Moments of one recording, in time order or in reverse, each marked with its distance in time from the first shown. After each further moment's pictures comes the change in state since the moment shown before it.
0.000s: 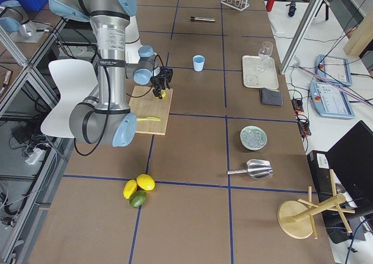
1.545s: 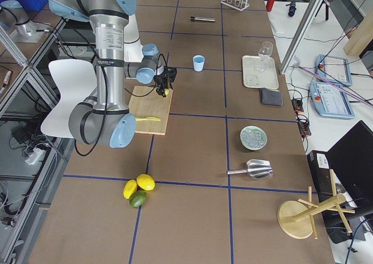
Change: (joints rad) left arm 0.000 -0.001 -0.009 0.001 0.000 -0.008; right arm 0.071 -0.008 0.031 -0.009 0.058 -0.001
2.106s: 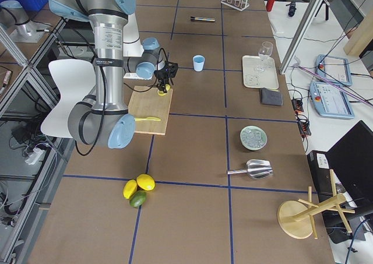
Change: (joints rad) left arm 0.000 0.000 -0.001 0.000 0.000 -0.008; right arm 0.027 0.000 0.108 -0.100 0.022 0.000
